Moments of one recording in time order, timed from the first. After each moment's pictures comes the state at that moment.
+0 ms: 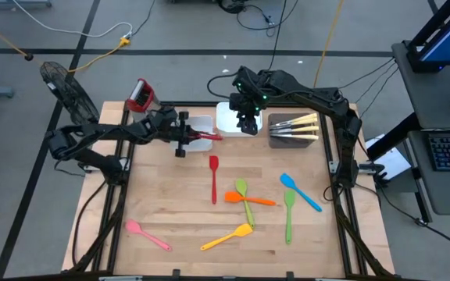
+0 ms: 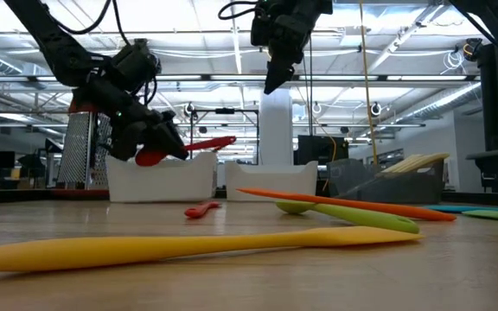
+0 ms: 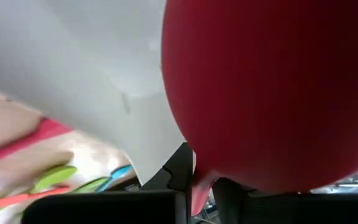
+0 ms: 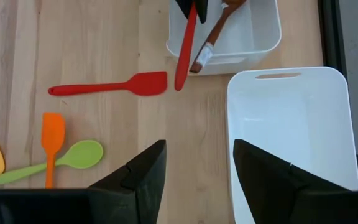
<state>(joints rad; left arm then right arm) 0.60 1.39 0.53 0.25 0.31 -2.40 -0.45 1.94 2.04 -1.20 -0.29 -0.34</state>
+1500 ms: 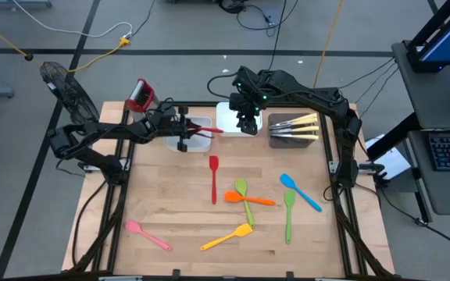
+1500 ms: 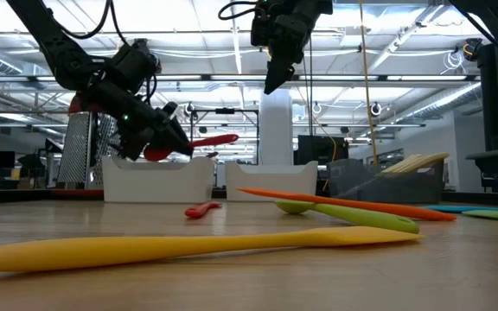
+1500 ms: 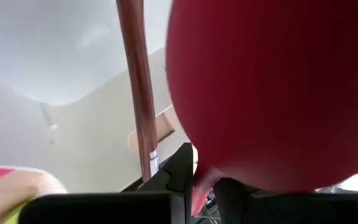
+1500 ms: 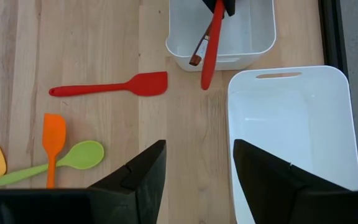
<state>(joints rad) 0.63 1.41 0.53 0.38 0.22 -2.26 -0.45 1.94 2.04 -1.20 -0.29 -0.33</state>
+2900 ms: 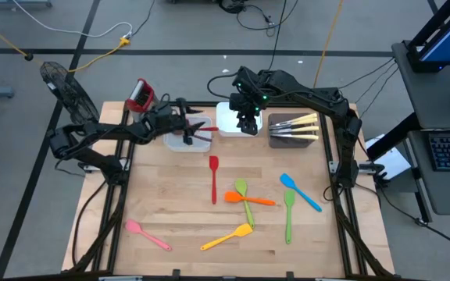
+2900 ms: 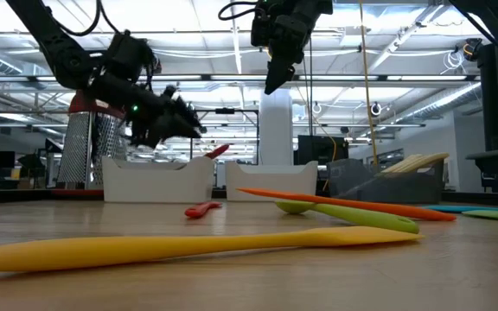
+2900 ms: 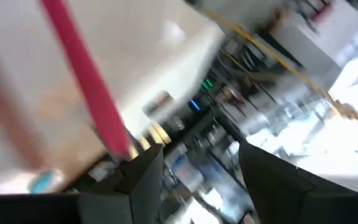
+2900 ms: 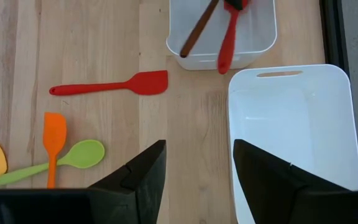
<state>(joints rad) 0.61 1.41 0.53 0.61 0.13 -2.28 -0.44 1.94 2.04 -1.21 -0.29 -0.33</state>
